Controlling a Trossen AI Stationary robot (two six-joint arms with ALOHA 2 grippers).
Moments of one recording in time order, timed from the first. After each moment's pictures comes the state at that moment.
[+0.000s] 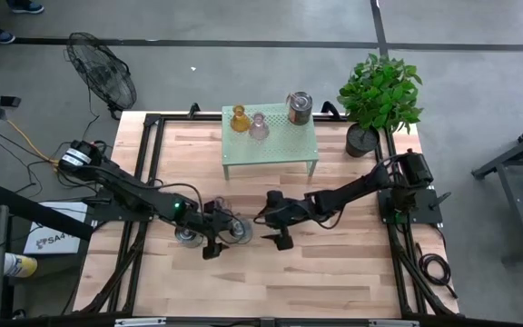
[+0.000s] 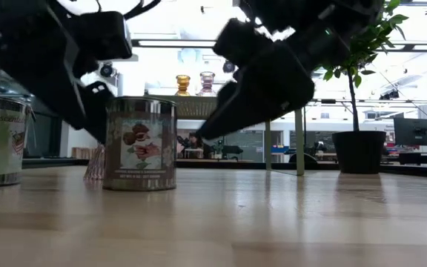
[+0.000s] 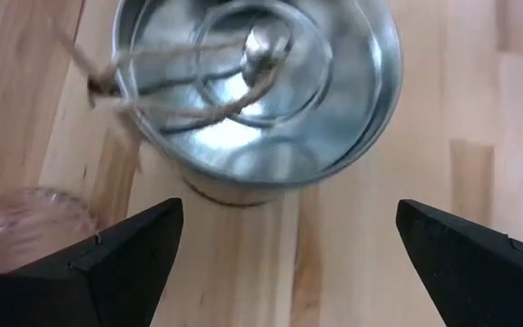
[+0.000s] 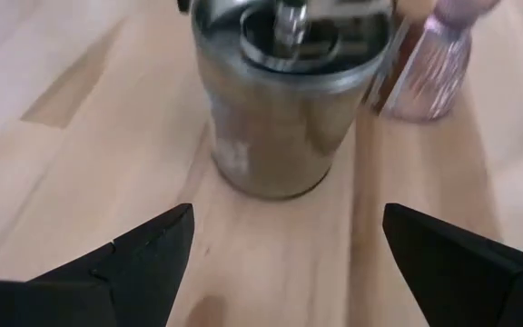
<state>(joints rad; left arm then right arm) -0.40 1.44 0.74 -0.22 -0.14 -0.50 0.18 1.86 0.97 0.25 0.01 -0.03</state>
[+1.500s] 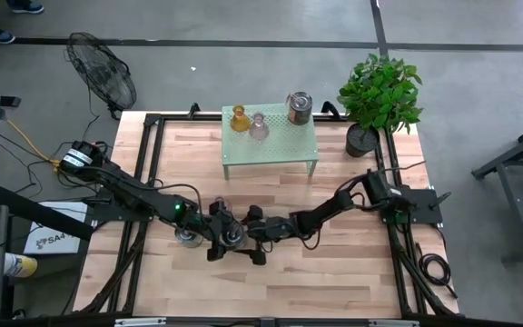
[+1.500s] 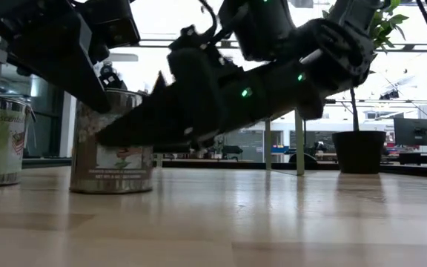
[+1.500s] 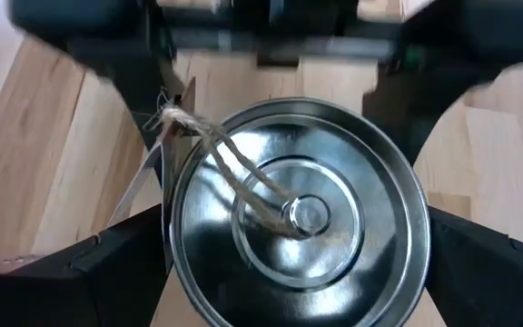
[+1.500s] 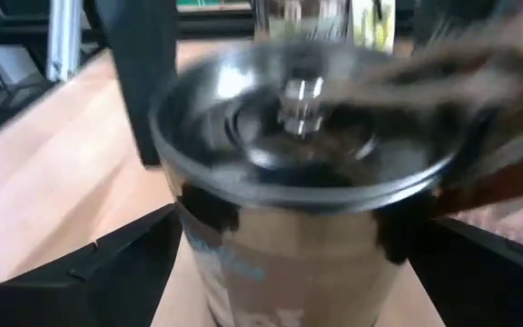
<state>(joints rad) -0.40 1.45 0.74 -0.10 -0.20 -0.47 0.26 2.25 1.14 0.79 0.12 0.13</state>
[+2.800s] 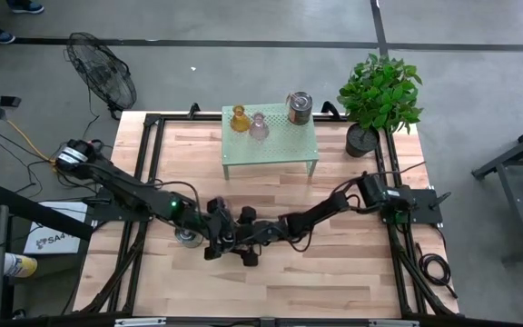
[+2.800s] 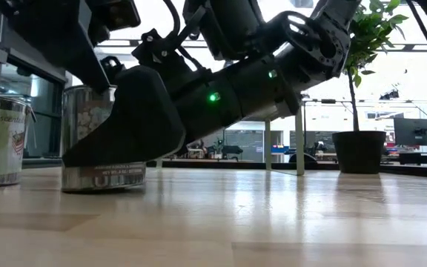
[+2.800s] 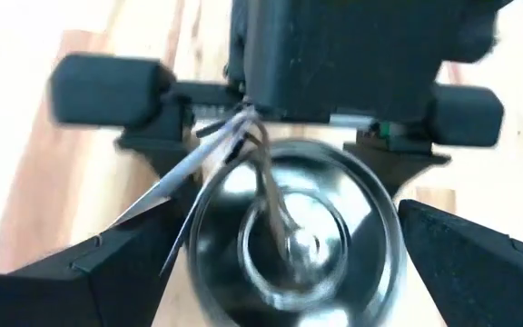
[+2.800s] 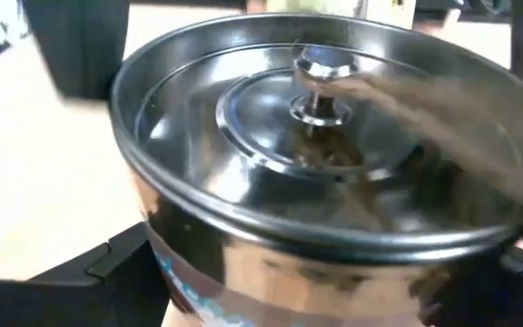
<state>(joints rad) -0.40 1.40 0.82 -0.26 -0.20 -0.44 0.27 2.30 1.31 0.57 0.17 0.08</state>
